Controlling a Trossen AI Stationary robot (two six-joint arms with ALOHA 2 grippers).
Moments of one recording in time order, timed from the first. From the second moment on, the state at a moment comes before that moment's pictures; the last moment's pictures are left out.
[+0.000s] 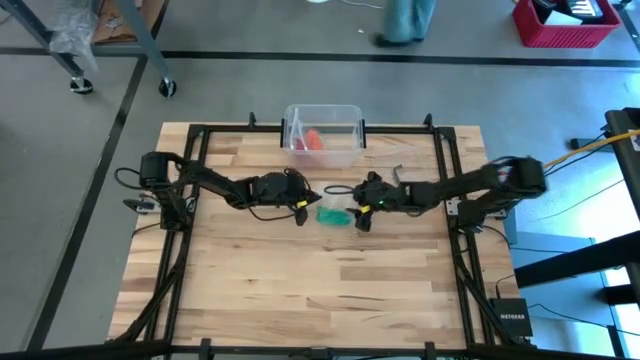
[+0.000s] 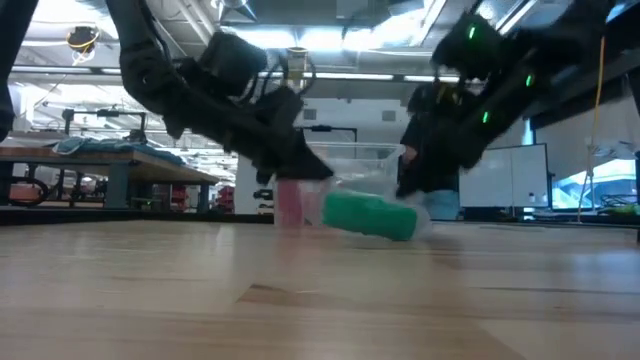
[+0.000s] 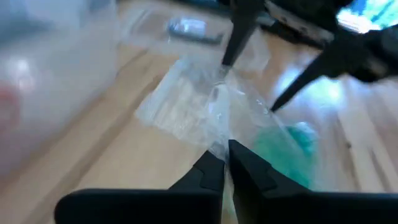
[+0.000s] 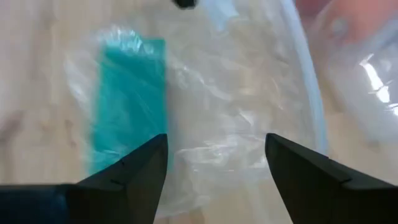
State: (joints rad) left arm 0.15 1.76 0.65 0.76 -0.05 -0.25; right arm -0.06 1.51 0.58 0.21 0.20 0.07
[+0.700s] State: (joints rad) left arm 0.21 1.39 0.86 0.77 -0.32 0.35; right arm -0.06 0.94 0.60 -0.21 0.32 0.10
